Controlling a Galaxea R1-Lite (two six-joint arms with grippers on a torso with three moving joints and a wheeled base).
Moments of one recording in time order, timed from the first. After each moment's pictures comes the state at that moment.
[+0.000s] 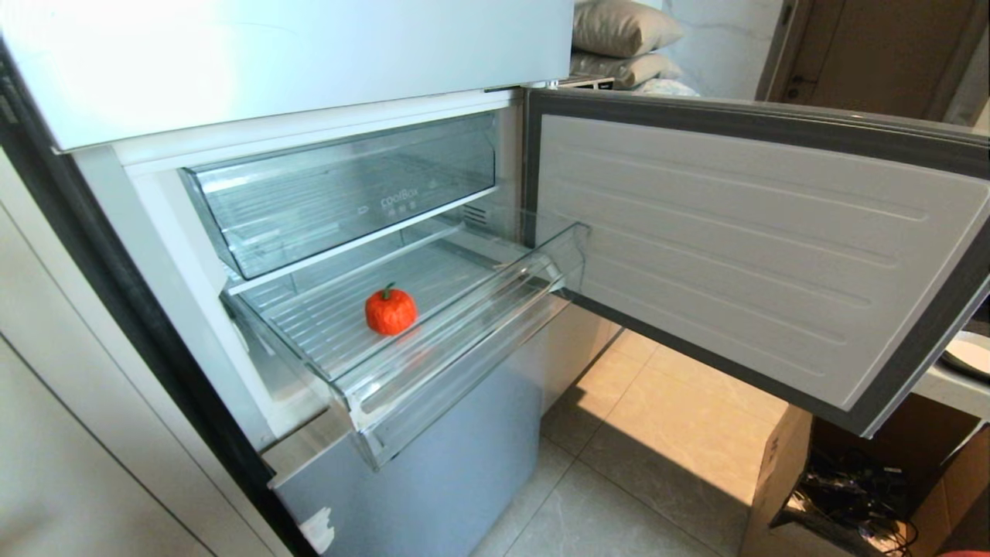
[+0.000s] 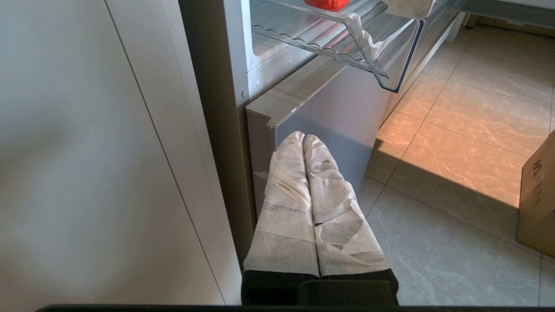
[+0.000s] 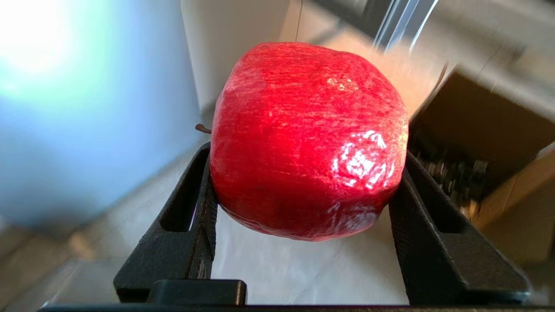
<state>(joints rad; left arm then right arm) -0.01 0.00 0.00 0.00 0.00 0.00 0.00 0.20 0.00 0.00 0.01 -0.08</state>
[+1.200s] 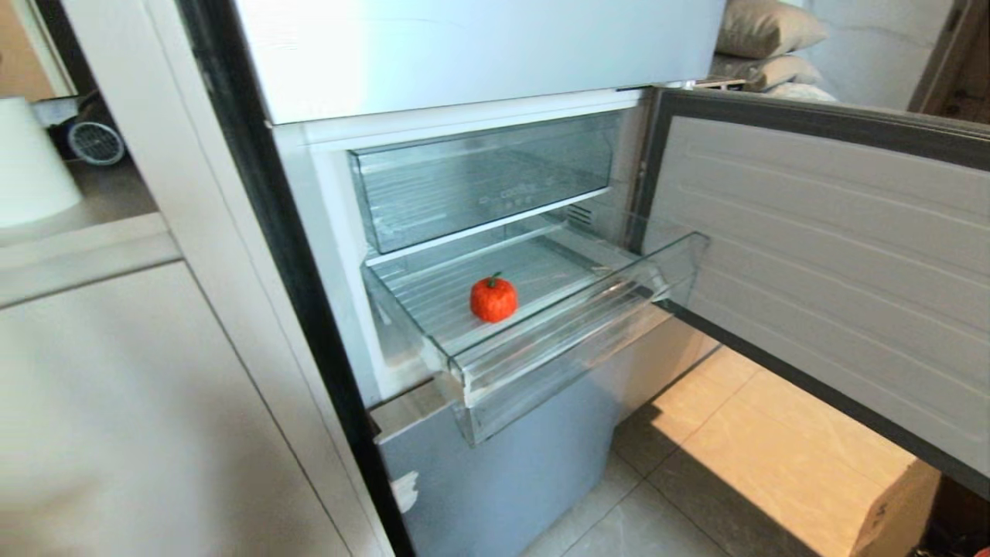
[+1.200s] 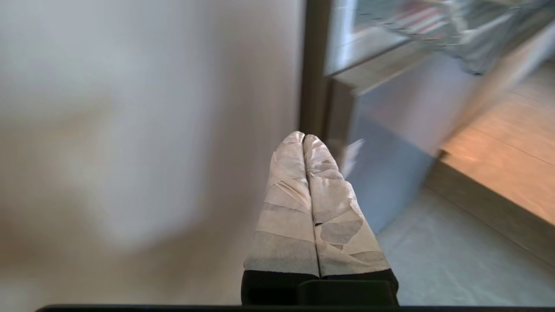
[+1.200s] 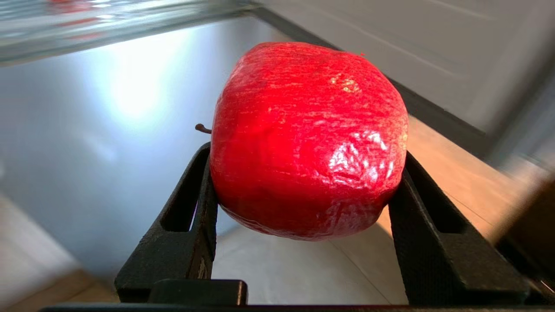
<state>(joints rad) -0.01 0.00 0.00 0.00 0.00 0.00 0.00 0.00 0.00 -0.01 0.00 -0.01</state>
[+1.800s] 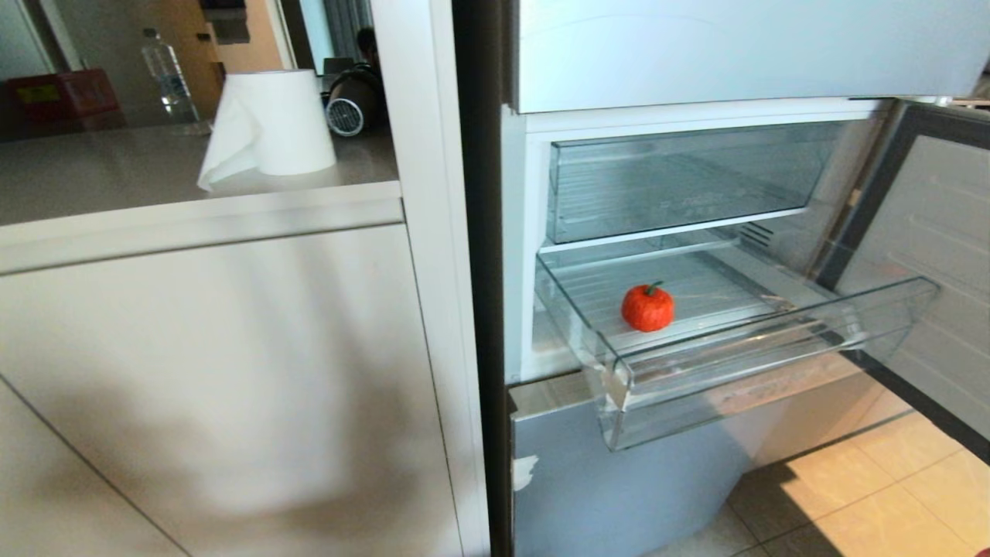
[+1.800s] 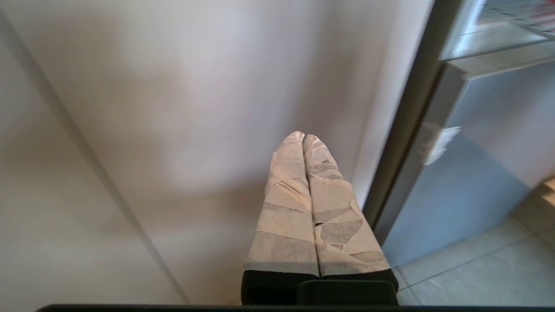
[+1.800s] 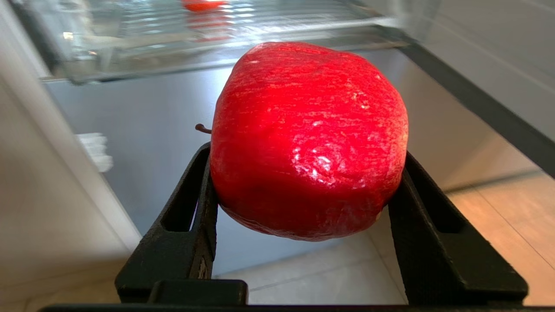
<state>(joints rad) -0.01 0.00 0.00 0.00 0.00 0.00 0.00 0.00 0.00 0.00 0.00 0.00</state>
